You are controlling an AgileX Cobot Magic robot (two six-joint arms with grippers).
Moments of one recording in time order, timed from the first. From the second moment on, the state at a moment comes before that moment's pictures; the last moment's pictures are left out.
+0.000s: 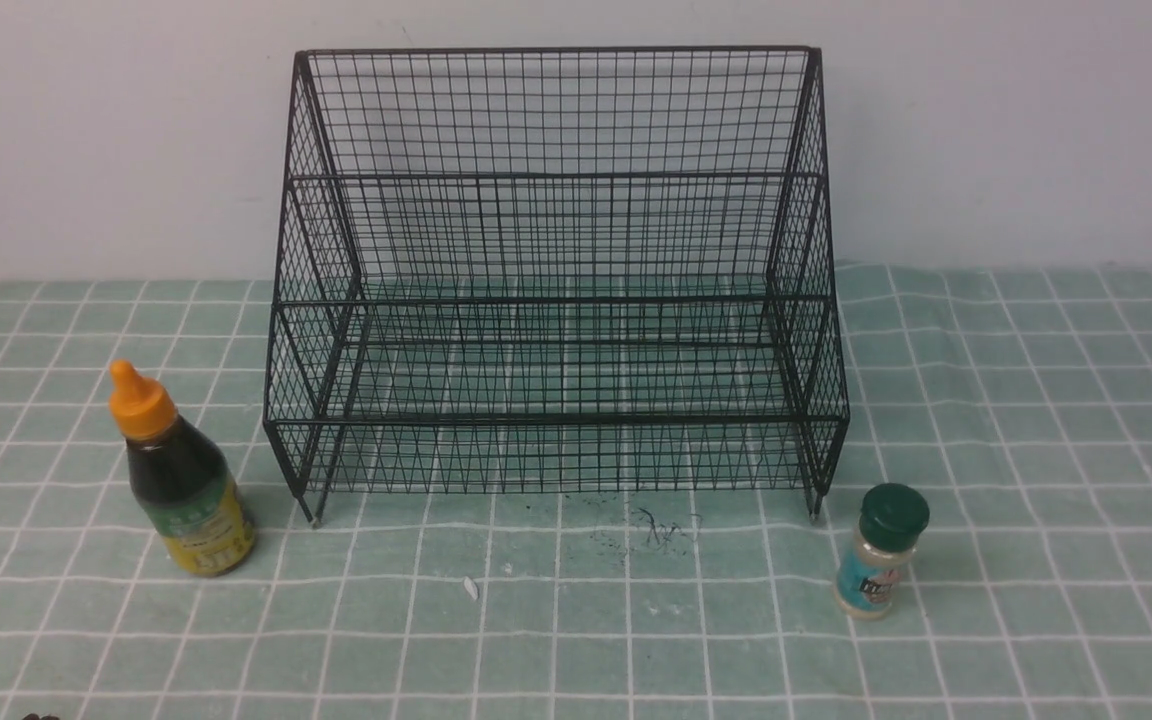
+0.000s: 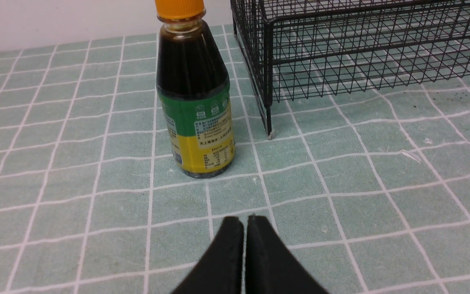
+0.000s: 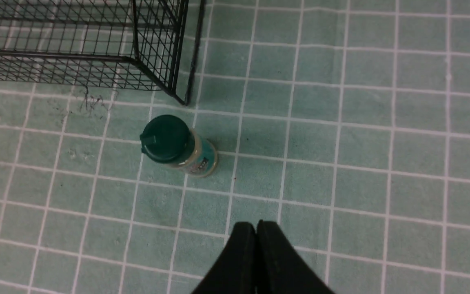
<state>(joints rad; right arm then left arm) 0.03 1.14 -1.06 0.25 1.14 -0.11 -0.07 -0.01 0.03 -0.17 0.38 0.19</state>
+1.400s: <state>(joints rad) 0.44 1.48 -1.25 0.03 1.22 -0.01 -0.07 -0.01 0.03 -0.17 0.38 0.19</state>
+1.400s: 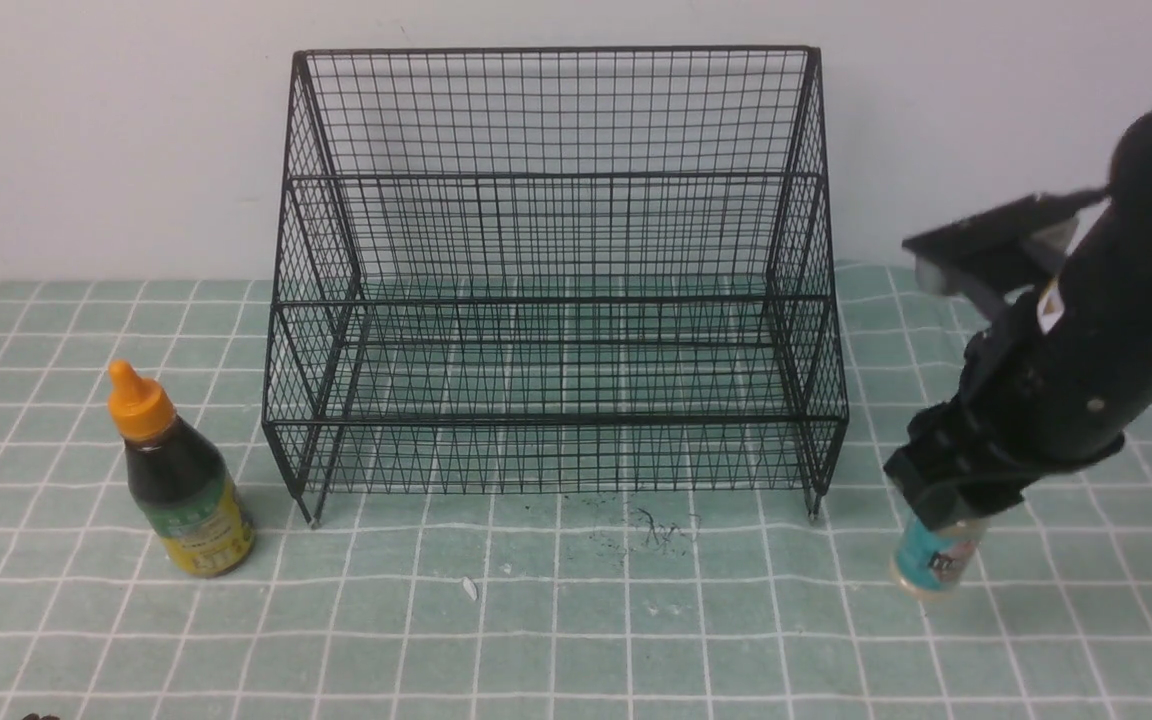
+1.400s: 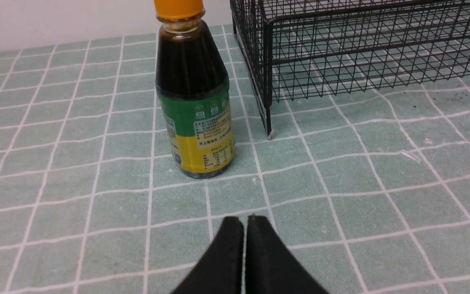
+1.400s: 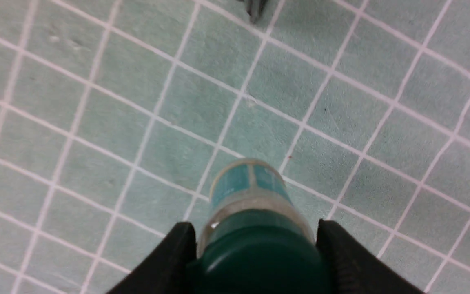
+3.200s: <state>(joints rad) 0.52 1.43 -1.73 -0.04 1.25 0.08 -0.07 -0.01 0.03 -0.17 0.38 0.19</state>
